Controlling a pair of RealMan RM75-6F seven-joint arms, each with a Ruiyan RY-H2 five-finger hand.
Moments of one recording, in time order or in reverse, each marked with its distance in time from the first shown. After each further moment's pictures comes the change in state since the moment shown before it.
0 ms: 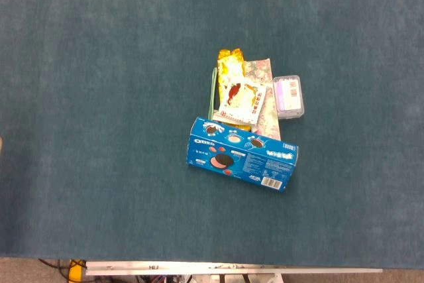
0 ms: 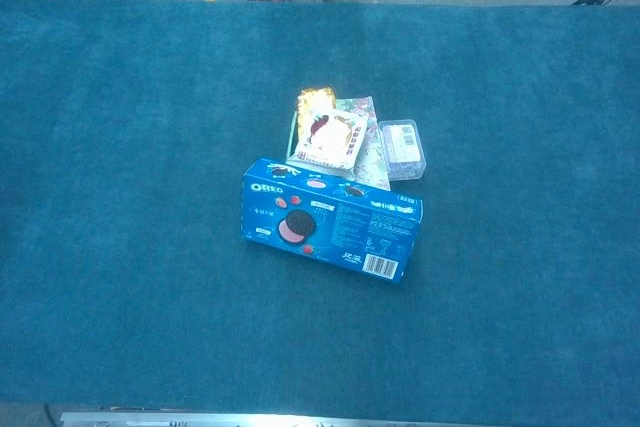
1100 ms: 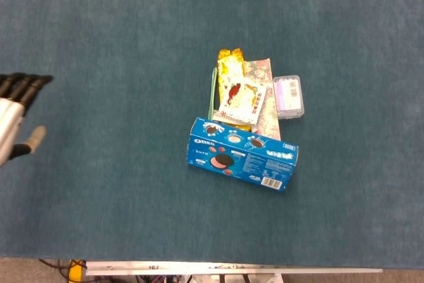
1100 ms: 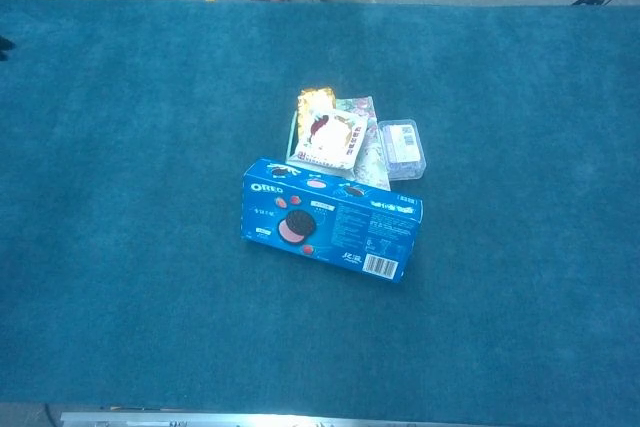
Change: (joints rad) left arm -0.173 0.090 -0.006 -0.050 0.120 -0.211 -0.114; right arm 0.059 0.031 0.055 -0.040 0.005 -0.024 -0.010
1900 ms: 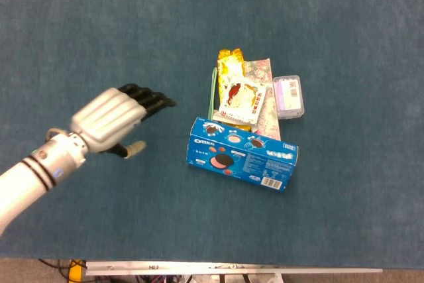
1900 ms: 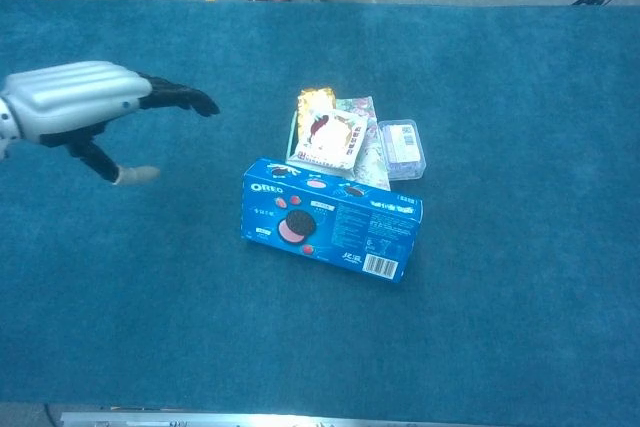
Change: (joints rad) left arm -0.401 -0.072 -0.043 -0.068 -0.013 -0.508 -0.132; right arm 0.078 -0.058 0.010 0.099 0.019 -0.082 0.017
